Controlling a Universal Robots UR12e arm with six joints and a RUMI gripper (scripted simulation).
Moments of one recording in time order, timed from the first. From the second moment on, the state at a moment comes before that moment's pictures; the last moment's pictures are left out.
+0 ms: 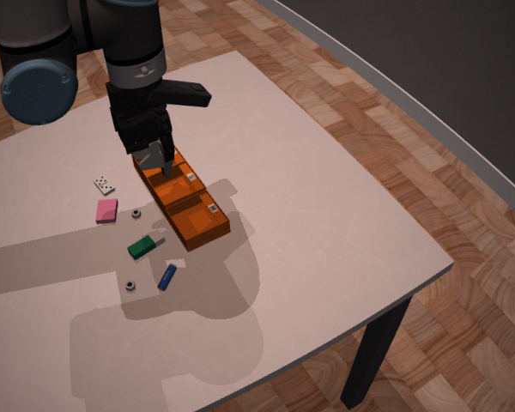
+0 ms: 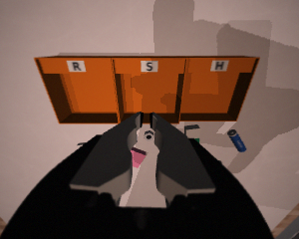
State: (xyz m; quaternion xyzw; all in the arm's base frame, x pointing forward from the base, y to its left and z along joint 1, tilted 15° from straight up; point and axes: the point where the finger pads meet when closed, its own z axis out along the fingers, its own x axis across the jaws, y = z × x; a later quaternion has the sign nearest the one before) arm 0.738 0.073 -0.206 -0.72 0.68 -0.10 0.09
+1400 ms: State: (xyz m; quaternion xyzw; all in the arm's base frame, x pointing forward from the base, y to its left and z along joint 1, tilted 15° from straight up) arm 0.729 0.156 -0.203 -0.72 0.68 -0.10 0.09
